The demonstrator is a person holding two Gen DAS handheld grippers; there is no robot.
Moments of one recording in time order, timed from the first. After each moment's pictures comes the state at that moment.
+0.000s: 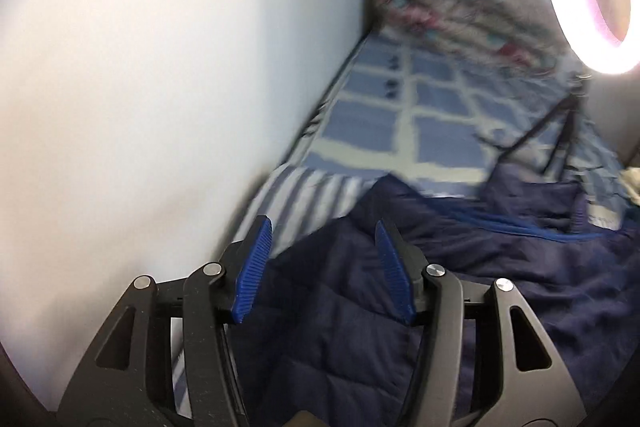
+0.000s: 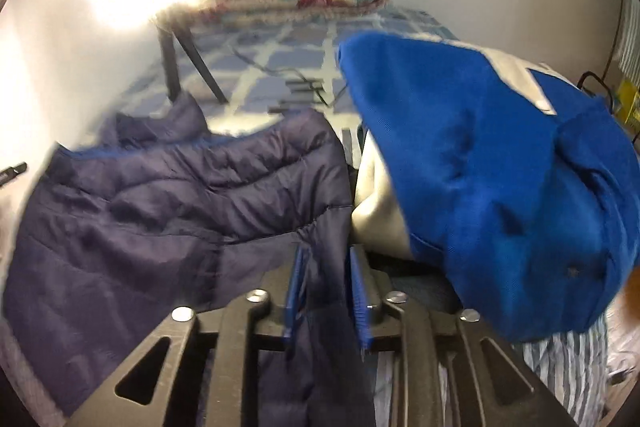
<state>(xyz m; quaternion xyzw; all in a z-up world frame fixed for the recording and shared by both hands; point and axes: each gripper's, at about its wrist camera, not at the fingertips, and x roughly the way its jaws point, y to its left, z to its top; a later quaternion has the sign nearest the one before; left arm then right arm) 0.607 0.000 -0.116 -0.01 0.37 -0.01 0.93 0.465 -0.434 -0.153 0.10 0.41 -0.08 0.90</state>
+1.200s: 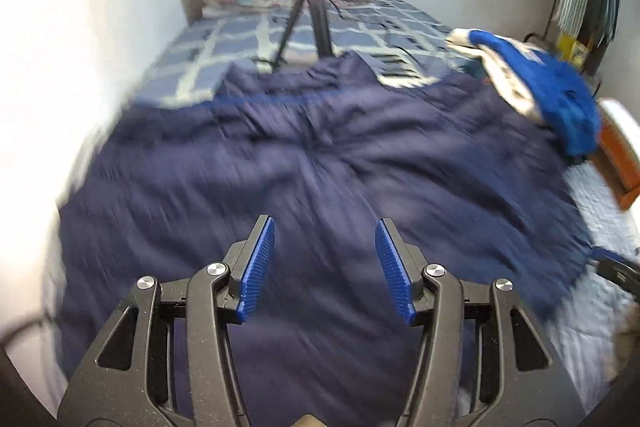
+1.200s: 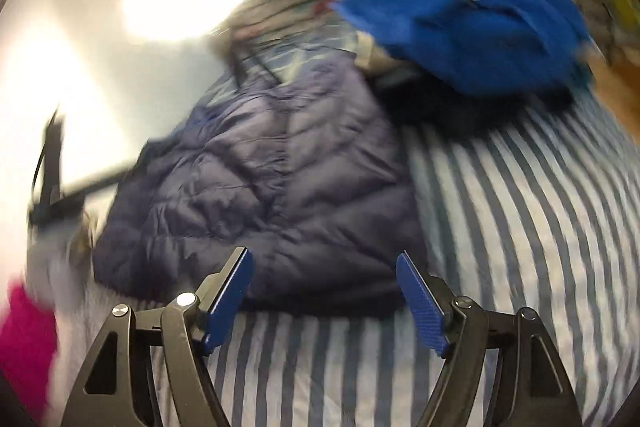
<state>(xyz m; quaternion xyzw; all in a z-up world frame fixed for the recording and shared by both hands) 0.443 -0.168 -0.152 0.06 0.40 -0.21 0.89 0.300 -0.408 -0.202 0.28 0.38 -0.05 0.88</state>
